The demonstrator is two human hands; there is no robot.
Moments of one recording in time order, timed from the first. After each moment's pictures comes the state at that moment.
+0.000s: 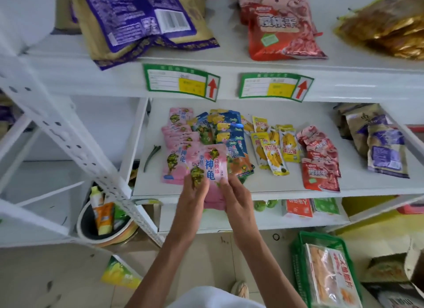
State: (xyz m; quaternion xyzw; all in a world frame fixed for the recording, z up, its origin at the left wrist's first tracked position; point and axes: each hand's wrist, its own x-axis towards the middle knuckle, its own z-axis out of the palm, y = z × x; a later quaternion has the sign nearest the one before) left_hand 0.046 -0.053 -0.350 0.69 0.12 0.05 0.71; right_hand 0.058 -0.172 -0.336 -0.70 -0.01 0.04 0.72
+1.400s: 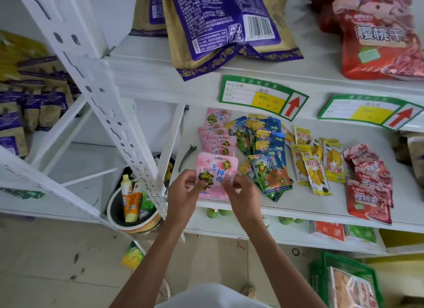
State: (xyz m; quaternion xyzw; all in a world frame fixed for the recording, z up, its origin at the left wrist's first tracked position) left_hand 0.081 0.067 -0.416 0.78 0.16 0.15 0.59; right_hand 0.131 -0.104 -0.410 -0.86 -0.06 0.02 0.50
